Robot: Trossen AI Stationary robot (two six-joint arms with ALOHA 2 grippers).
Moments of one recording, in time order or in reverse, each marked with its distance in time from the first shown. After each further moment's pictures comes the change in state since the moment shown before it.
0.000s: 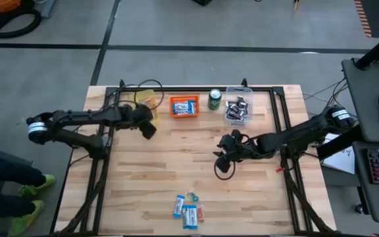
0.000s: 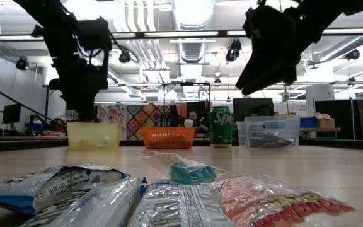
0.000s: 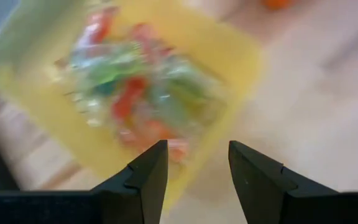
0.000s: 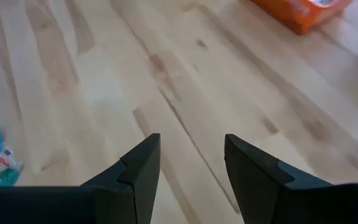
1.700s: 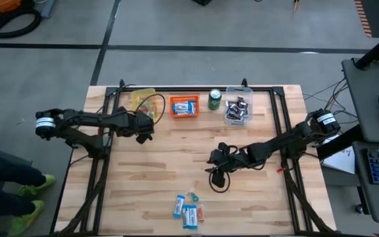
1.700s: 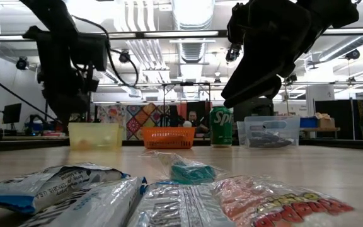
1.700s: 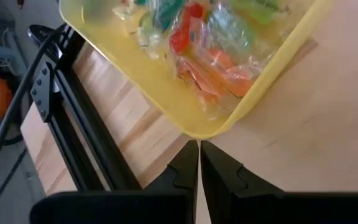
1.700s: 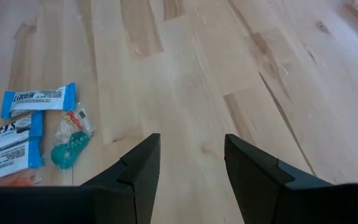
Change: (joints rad) left arm -0.118 0.124 -0.006 -0.244 -0.256 -0.106; right arm 0.063 0.200 0.046 0.223 -0.177 -0.100
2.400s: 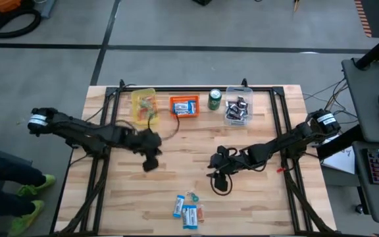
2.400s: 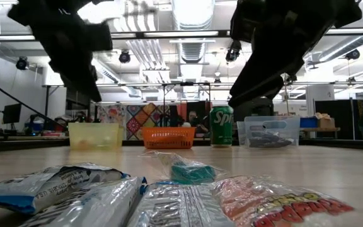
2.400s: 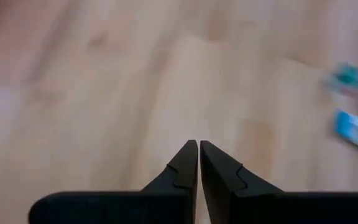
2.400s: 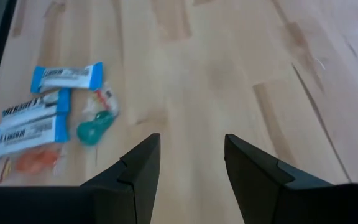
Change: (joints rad) left arm -0.344 -0.128 0.000 0.496 0.552 0.111; right arm 0.020 0.000 0.000 0.001 -0.081 -0.046
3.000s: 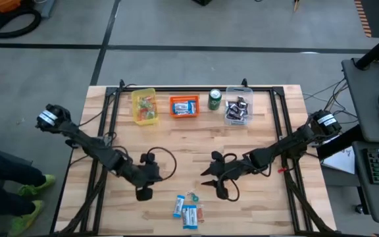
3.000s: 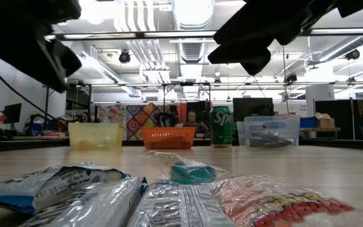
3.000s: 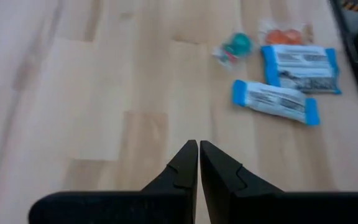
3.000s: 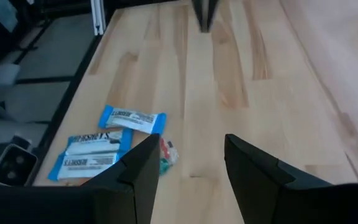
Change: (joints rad) left arm -0.443 0.142 0.000 0.217 -0.193 -0.112; right arm 0.067 0.001 0.006 0.241 0.012 -0.151
